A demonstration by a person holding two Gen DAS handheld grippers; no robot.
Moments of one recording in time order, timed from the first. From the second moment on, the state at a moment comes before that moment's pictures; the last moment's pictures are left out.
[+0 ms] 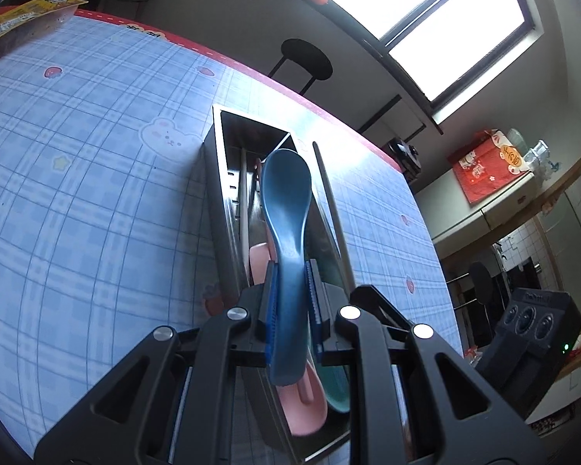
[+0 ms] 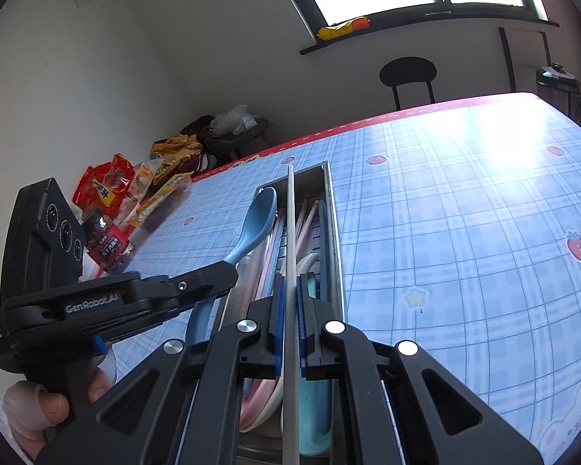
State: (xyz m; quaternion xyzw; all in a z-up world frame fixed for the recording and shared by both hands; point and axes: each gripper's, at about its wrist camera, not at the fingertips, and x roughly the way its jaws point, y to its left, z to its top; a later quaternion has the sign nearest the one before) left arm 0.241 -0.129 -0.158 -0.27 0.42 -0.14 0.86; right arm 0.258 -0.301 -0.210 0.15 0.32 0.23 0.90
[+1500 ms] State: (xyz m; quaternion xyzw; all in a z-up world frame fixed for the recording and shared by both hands) left arm 0.120 -0.044 -0.015 -0.01 0.25 -0.05 0.97; right arm 0.167 -0.299 -0.097 0.02 0.19 0.12 0.97
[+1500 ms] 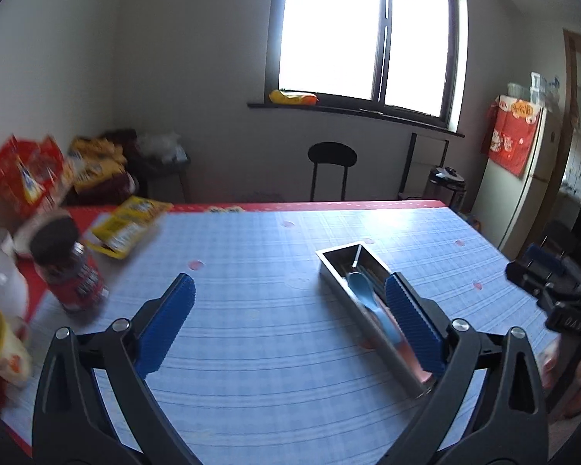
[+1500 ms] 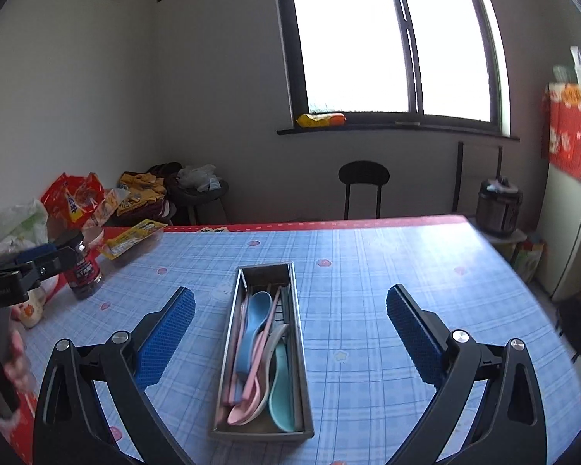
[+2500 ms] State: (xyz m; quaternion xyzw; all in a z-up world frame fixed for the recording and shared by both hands) left arm 0.015 -0.002 0.022 0.04 0.19 -0.06 0.98; right arm 0.063 -0.239 -0.044 -0.03 0.17 0.09 0.98
